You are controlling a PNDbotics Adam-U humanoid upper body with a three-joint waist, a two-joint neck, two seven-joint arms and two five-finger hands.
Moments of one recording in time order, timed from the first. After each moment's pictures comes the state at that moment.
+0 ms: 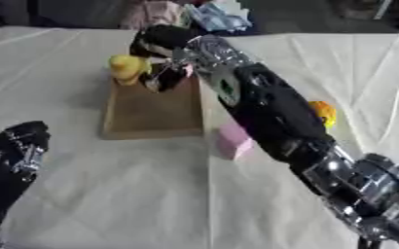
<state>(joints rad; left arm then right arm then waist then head) -0.16 0.13 -0.06 -1.80 -0.14 0.07 -0.08 -1.10 -0.10 0.30 -0.91 1.01 -0.22 0.41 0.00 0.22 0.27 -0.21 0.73</state>
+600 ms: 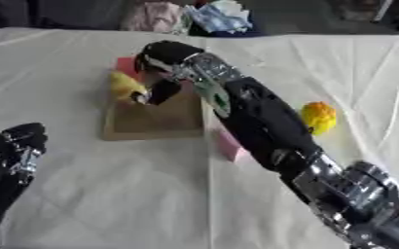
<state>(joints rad) -0.16 0.13 -0.07 -1.80 -0.14 0.07 -0.08 -1.09 -0.08 0.27 -0.86 1.16 -0.12 0.29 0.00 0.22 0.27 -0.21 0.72</state>
